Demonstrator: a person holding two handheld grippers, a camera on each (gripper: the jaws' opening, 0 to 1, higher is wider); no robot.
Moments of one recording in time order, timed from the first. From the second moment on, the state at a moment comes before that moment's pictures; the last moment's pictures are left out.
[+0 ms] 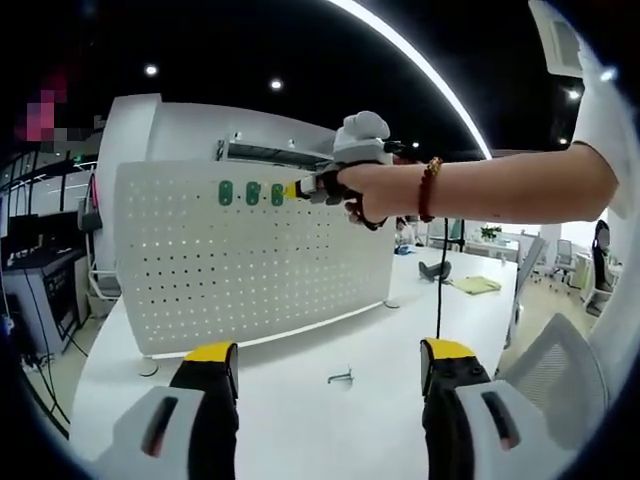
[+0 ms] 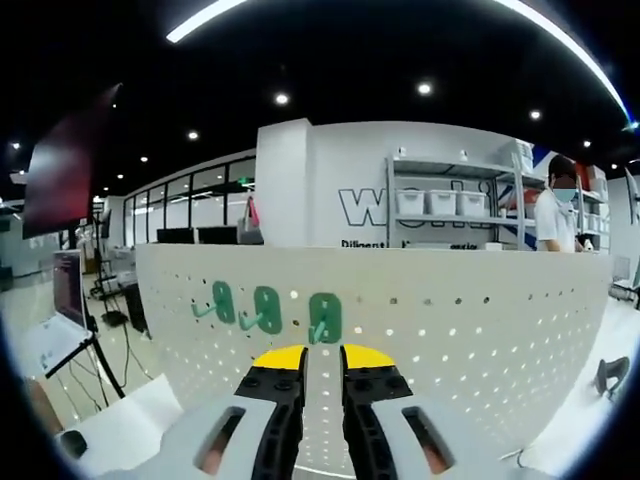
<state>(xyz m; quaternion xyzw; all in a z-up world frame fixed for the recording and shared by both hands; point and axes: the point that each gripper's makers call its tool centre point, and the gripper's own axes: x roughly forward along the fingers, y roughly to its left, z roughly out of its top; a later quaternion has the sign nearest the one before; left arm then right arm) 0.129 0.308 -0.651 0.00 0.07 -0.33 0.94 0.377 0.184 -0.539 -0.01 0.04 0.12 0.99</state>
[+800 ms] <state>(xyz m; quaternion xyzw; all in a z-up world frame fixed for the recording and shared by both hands) 0.100 0.299 -0.653 0.01 0.08 -0.39 0.92 0.298 0.148 -0.590 0.01 0.07 0.09 0.99</state>
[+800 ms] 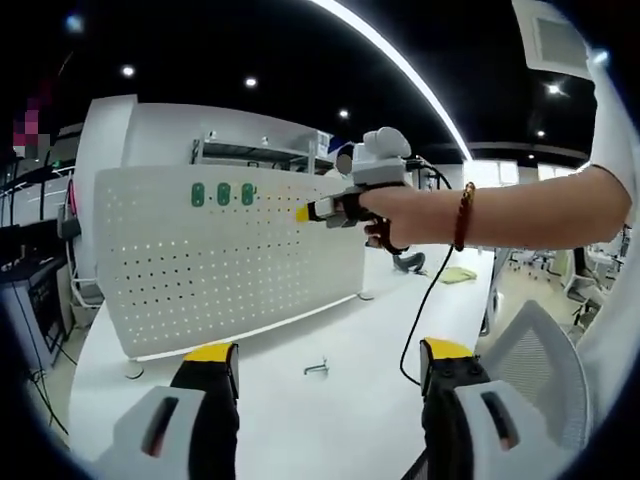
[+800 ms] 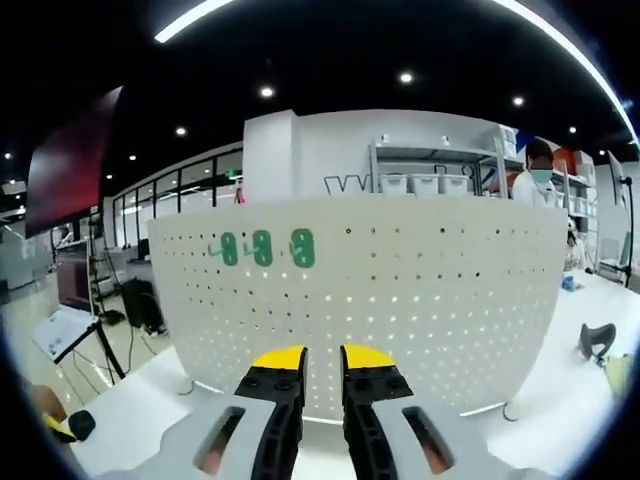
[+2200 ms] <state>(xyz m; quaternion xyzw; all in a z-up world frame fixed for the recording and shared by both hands) 0.100 0.289 -0.667 0.03 0.12 -0.35 0.93 0.249 0.151 -0.775 0.03 0.24 0.15 0.96</state>
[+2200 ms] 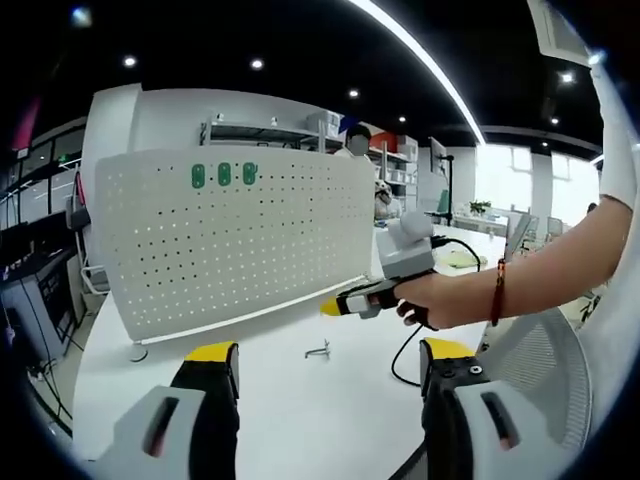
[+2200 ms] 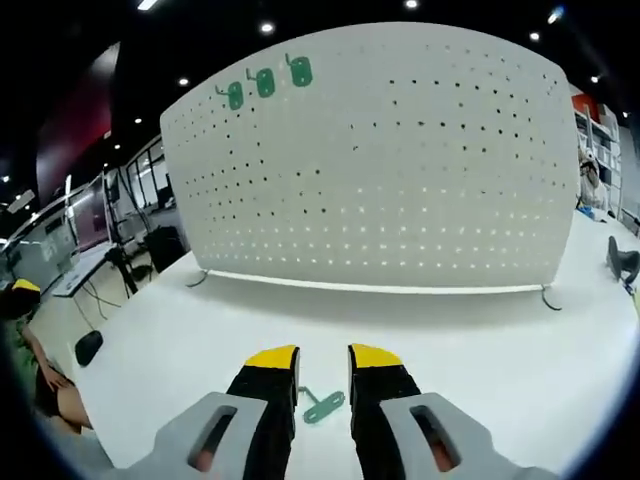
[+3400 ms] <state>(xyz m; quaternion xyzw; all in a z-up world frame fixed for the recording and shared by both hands) 0.114 0.297 -0.691 0.02 0.16 -0.35 0.92 0.237 0.165 -0.851 0.03 0.31 0.13 0.94</state>
